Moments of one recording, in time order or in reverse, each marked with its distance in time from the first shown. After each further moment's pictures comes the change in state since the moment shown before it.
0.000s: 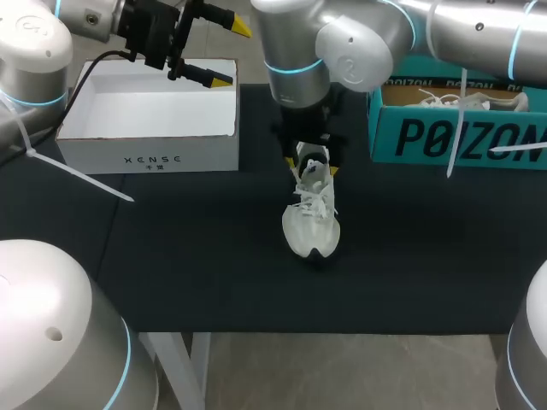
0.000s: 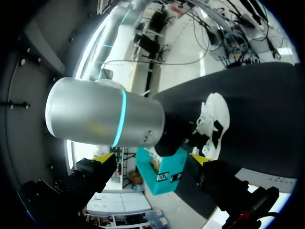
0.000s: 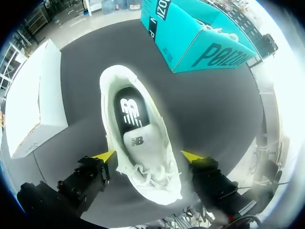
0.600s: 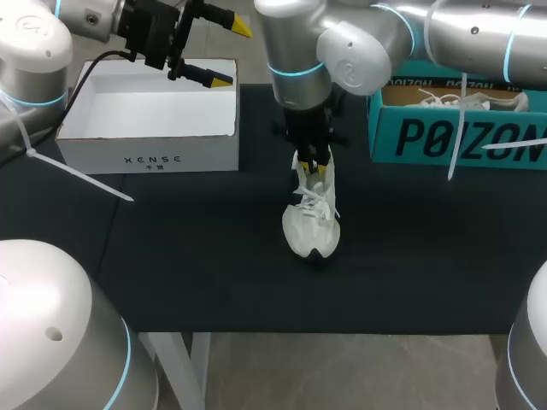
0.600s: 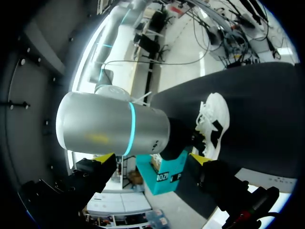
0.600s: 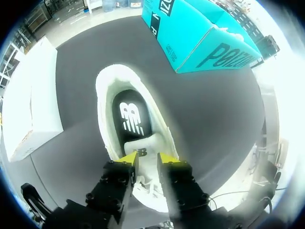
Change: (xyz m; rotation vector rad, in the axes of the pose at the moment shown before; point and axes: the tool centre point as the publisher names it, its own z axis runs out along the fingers) left arm 0.000 0.000 0.000 0.000 0.000 0.000; right arm 0.001 0.011 0.021 0.023 -0.009 -0.005
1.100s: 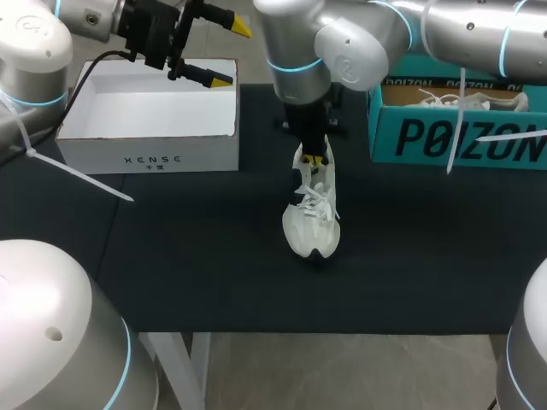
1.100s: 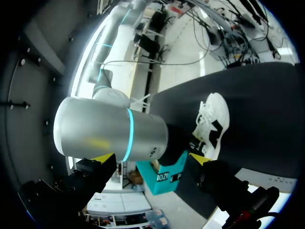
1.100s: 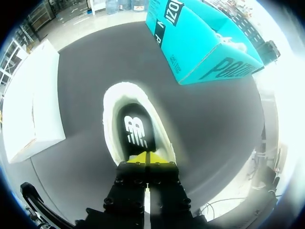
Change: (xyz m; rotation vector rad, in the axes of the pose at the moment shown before) left arm 0.000 0.000 0.000 0.000 0.000 0.000; right arm 0.005 0.021 -0.004 -0.040 -0.004 -0.029
